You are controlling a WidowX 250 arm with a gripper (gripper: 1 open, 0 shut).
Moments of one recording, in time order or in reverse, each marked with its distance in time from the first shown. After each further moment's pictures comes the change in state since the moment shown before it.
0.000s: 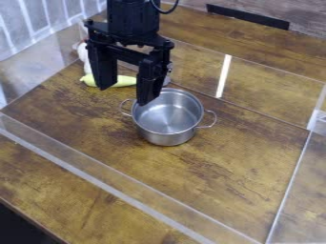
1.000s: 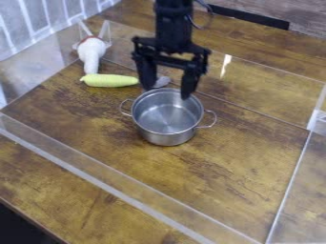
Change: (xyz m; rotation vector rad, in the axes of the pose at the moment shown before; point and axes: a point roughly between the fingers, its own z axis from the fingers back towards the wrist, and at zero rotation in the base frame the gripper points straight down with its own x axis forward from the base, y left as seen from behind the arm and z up) arm 0.083 0.015 -0.040 -0.019 -0.028 0.182
